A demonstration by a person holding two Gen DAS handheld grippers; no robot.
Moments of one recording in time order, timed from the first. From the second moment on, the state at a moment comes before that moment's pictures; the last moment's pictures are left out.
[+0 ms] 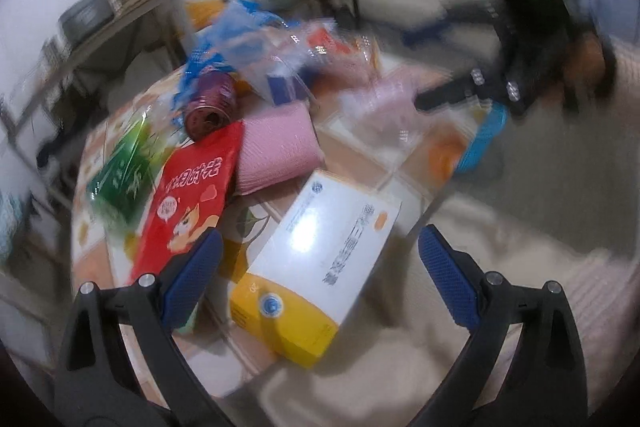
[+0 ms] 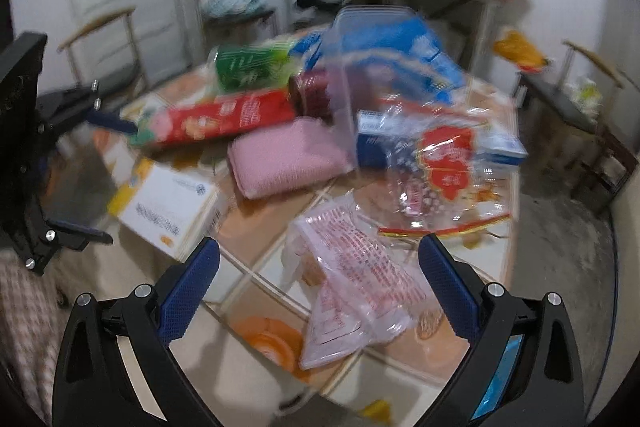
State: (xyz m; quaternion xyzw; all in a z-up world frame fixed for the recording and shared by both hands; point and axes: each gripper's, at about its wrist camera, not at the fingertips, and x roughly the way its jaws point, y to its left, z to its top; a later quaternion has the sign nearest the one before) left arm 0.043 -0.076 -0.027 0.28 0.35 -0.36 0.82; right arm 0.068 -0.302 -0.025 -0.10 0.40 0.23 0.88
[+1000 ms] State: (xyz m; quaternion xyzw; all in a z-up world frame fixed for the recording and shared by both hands) left arm 0.071 -0.105 -0.053 0.36 0.41 -0.34 0.77; right arm 0.074 -0.320 -0.070 -0.03 0.48 0.24 0.84
